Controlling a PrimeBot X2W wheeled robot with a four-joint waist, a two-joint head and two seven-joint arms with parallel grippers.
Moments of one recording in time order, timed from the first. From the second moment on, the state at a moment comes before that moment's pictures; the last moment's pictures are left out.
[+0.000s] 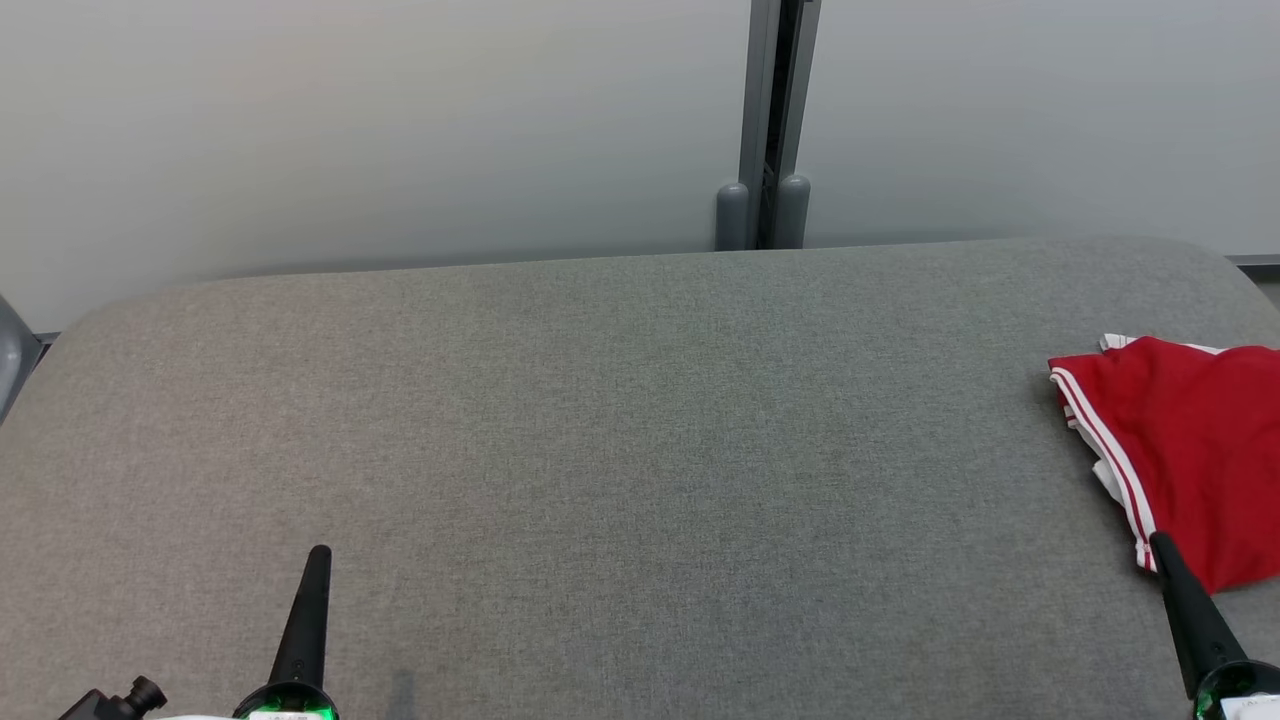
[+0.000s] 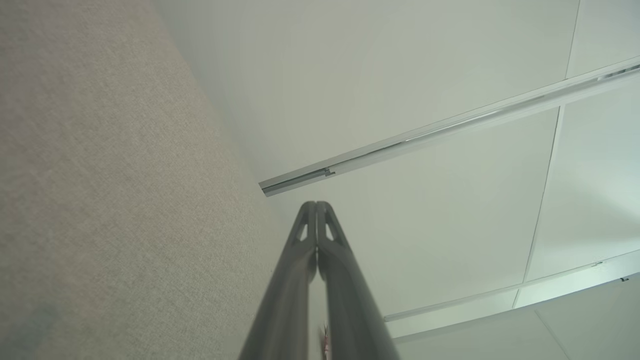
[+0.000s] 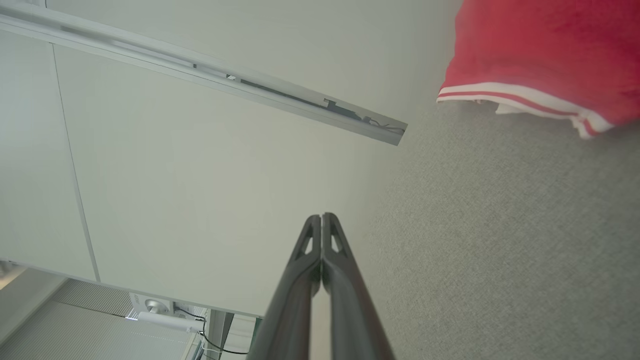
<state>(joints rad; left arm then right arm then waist) 0.17 0.13 -0.10 -0.06 -1.42 -0.06 -0.08 0.17 -0.14 -0.09 -0.05 1.46 0.13 0.07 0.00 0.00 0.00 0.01</state>
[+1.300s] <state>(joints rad) 0.19 0.07 -0.05 -0.08 -1.63 -0.11 -0.03 0.20 -0.16 -0.11 -0.05 1.76 0.13 0.11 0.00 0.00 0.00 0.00</state>
